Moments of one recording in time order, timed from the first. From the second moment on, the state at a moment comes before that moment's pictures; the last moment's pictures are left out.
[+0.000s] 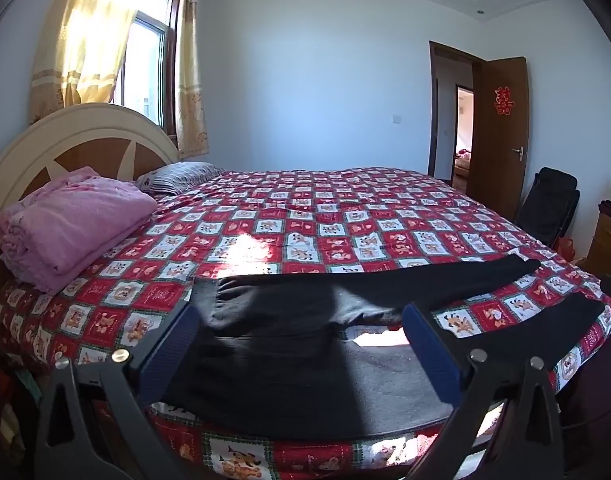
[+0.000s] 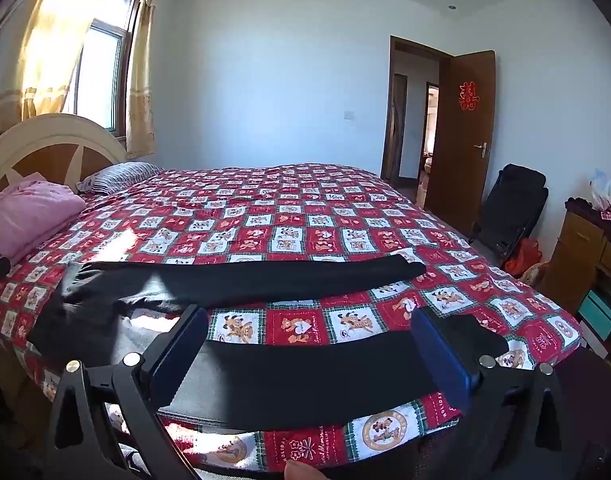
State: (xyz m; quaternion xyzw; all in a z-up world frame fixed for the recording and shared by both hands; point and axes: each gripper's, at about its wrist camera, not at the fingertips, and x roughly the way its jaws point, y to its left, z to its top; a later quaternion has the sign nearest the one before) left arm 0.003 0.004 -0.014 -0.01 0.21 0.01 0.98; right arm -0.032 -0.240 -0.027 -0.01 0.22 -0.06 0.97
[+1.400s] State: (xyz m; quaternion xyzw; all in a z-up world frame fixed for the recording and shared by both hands) left arm 0.006 0.013 -0.017 -0.01 0.21 0.01 0.98; right arm -0.029 -0.237 -0.032 -0.02 0.22 -0.06 0.97
